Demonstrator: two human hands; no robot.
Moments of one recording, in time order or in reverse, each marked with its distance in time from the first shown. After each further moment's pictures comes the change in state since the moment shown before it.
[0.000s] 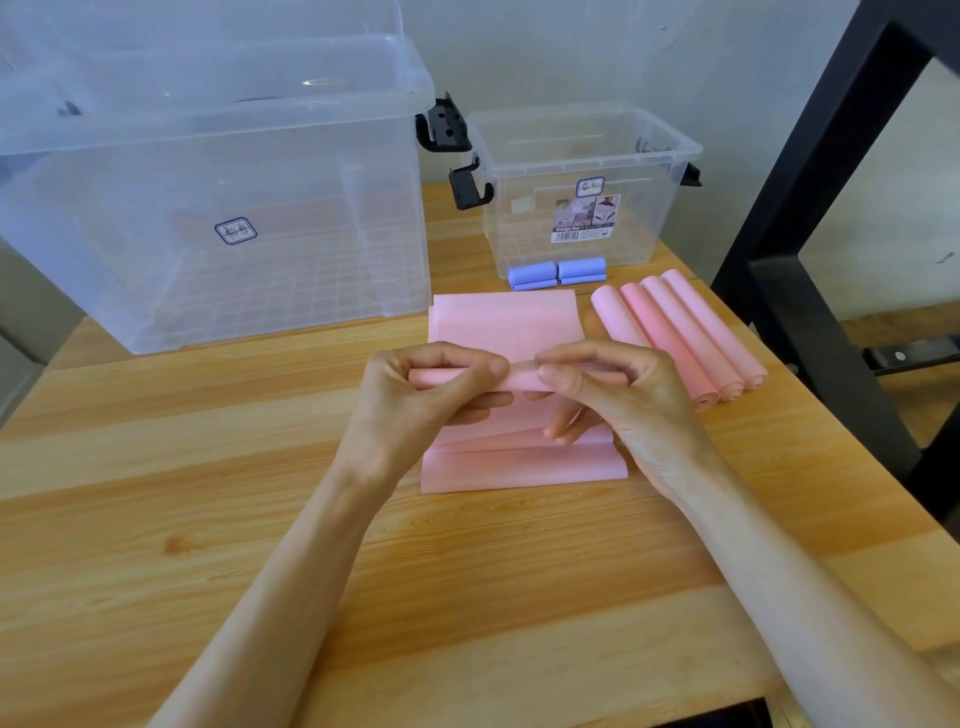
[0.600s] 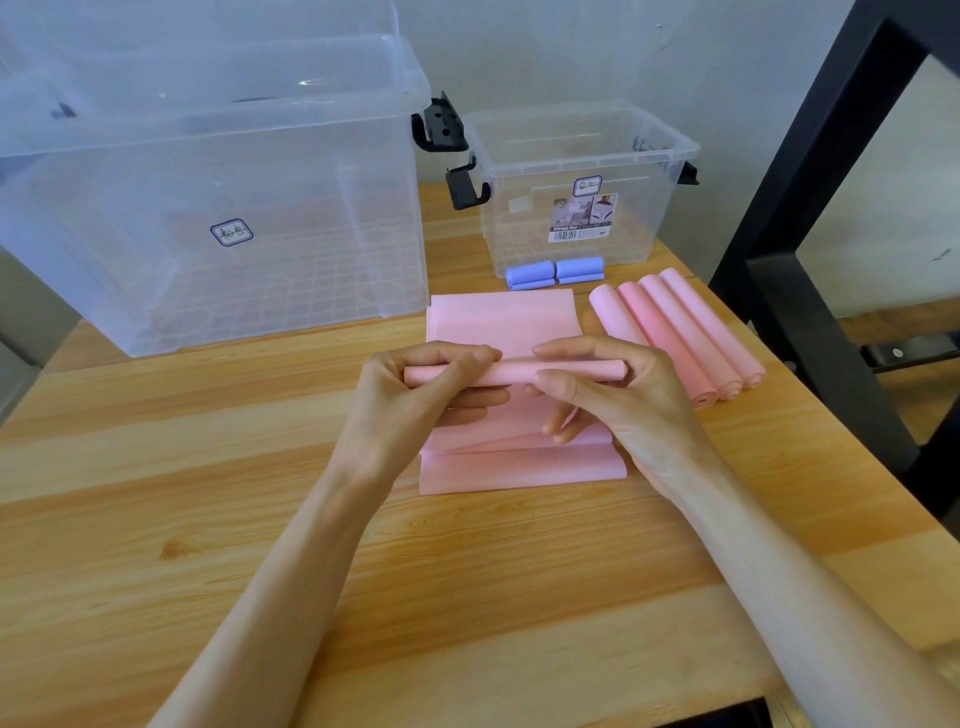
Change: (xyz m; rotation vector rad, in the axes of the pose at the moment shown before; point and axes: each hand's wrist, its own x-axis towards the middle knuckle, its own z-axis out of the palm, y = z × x) left_hand 0.000 0.001 0.000 -0.002 0.003 -0.017; right_hand 0.001 0.001 -0.001 0.022 -0.014 -0.017
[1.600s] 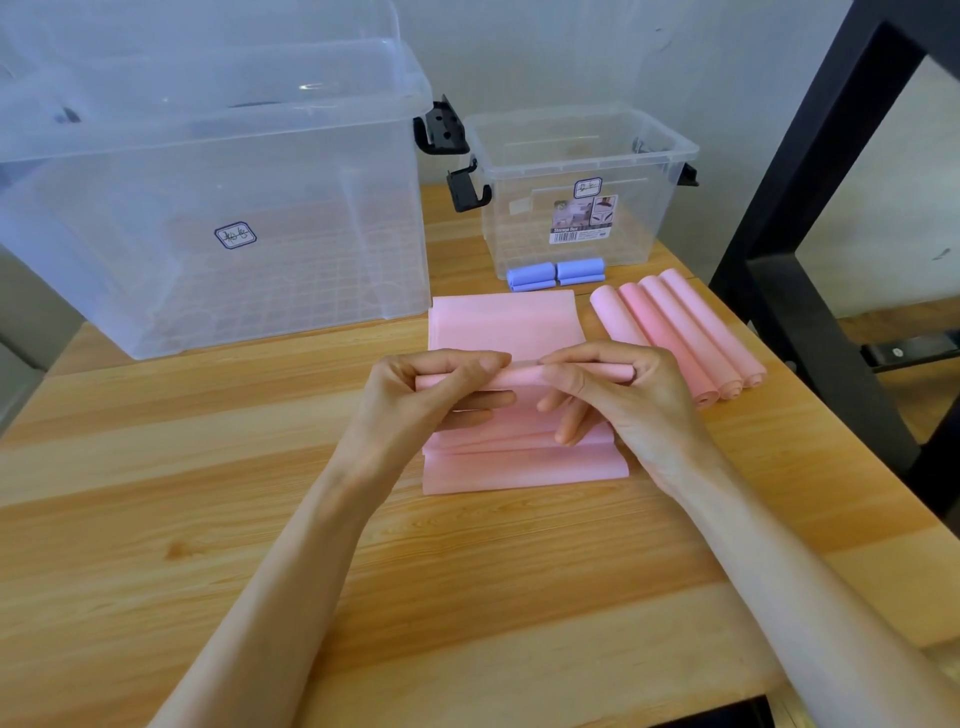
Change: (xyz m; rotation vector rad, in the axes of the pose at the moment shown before) left_hand 0.000 0.001 -0.003 -0.020 -0.085 -0.038; right_hand 0.002 0.003 0.000 -0.024 0.043 -0.015
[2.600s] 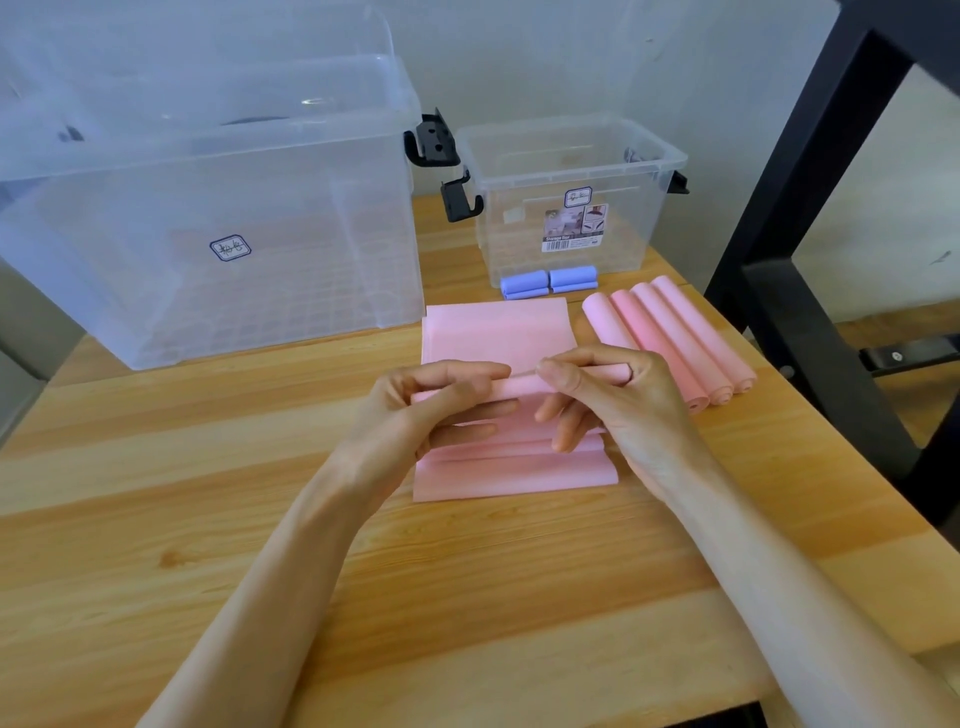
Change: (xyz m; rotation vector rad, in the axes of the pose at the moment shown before) left_hand 0.003 -0.004 -0.001 -0.112 -0.116 -0.044; right_hand 0.000 -0.004 -0.003 0.053 -0.009 0.023
